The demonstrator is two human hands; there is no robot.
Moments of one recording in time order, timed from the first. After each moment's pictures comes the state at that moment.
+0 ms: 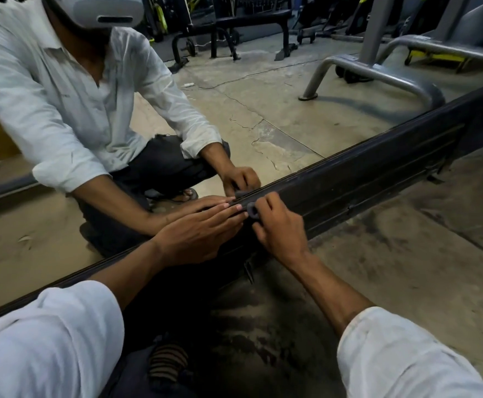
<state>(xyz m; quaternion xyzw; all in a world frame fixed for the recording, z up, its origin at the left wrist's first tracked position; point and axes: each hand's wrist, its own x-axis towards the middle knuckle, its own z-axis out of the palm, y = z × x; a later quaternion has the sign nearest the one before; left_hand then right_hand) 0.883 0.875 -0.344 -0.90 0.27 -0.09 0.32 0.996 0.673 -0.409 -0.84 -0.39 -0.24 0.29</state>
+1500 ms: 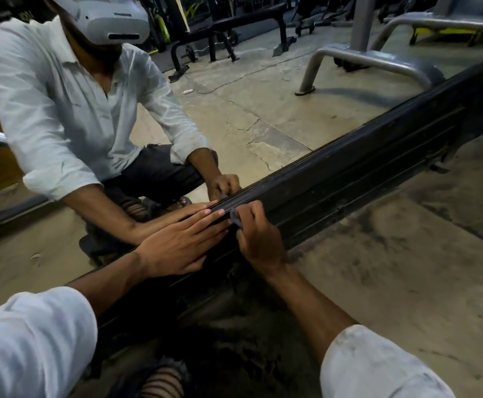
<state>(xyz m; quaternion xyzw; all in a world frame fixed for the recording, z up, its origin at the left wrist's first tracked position) 0.923 0.846 -0.352 -0.89 0.27 -0.09 0.36 1.026 0.654 -0.433 -0.79 -0.36 -0.21 0.45</state>
